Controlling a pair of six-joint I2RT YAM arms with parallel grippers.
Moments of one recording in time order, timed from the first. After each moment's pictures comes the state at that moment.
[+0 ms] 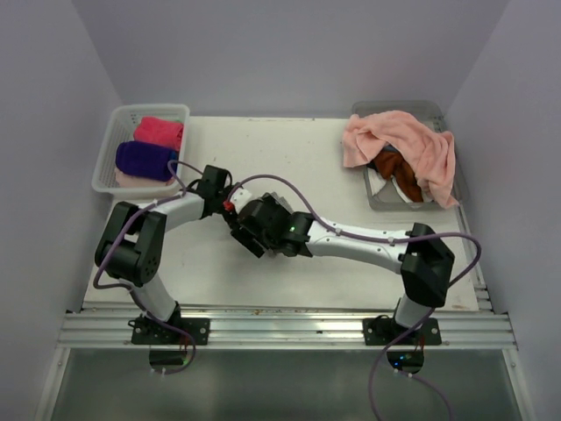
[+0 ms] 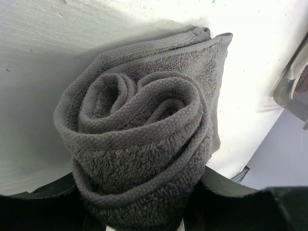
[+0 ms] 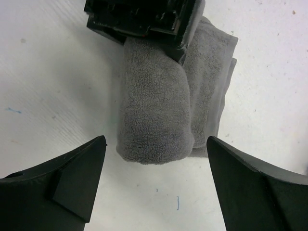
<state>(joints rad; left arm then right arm) -0.32 1.71 0.92 -0.19 0.37 -0.92 1.12 1.71 1.34 -0.48 0.43 0.08</state>
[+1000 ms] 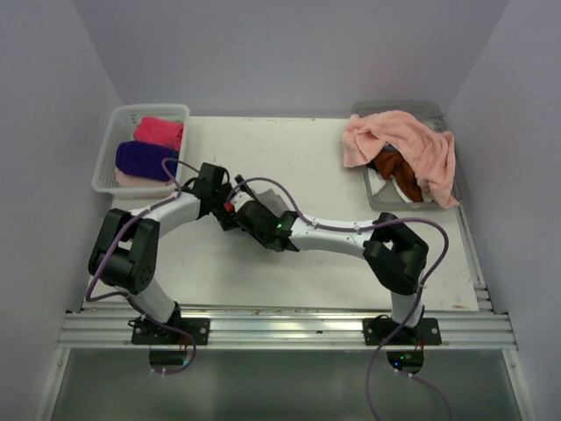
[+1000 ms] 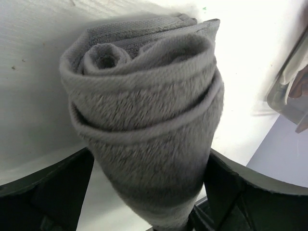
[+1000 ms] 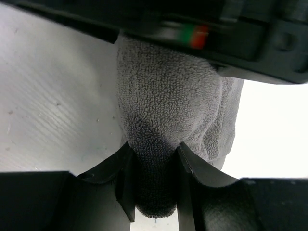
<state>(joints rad) -0.32 1.66 0.93 -0.23 0.33 -0.94 1.10 1.93 1.36 -0.41 0.50 0.03</state>
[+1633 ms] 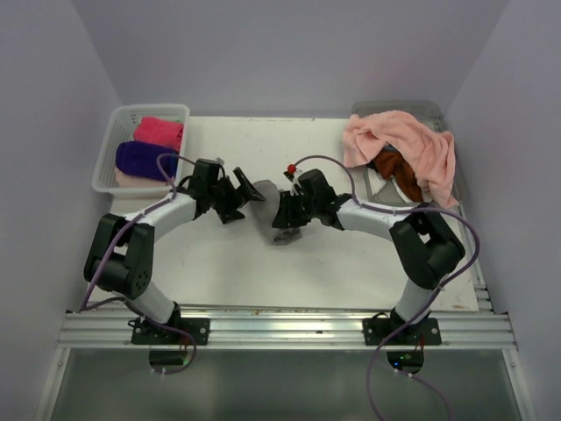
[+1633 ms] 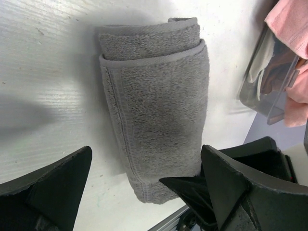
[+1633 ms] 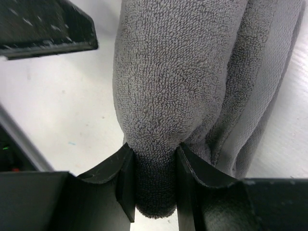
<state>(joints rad) -0.29 1.59 0.92 -0.16 0.36 -0.93 0.69 1.76 1.05 -0.06 -0.26 0.47</state>
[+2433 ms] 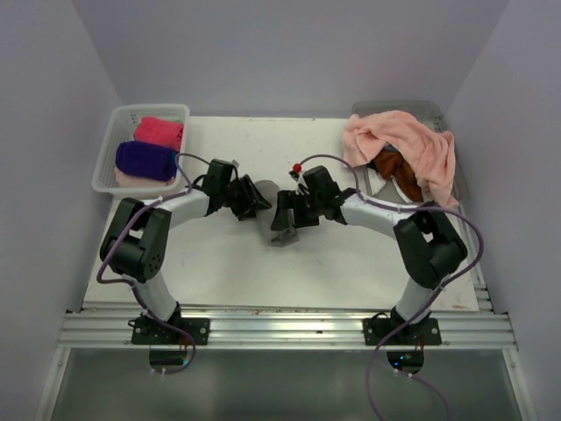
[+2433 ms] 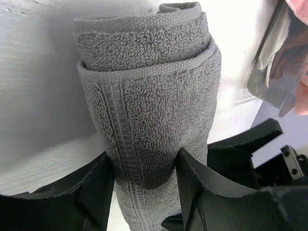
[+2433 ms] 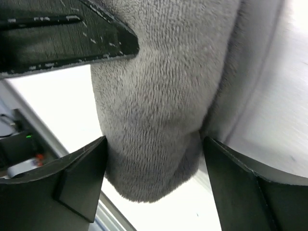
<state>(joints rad) -0.35 1.75 0.97 -0.09 0.42 -0.92 0.62 1.78 1.06 -0.12 -0.42 0.53</state>
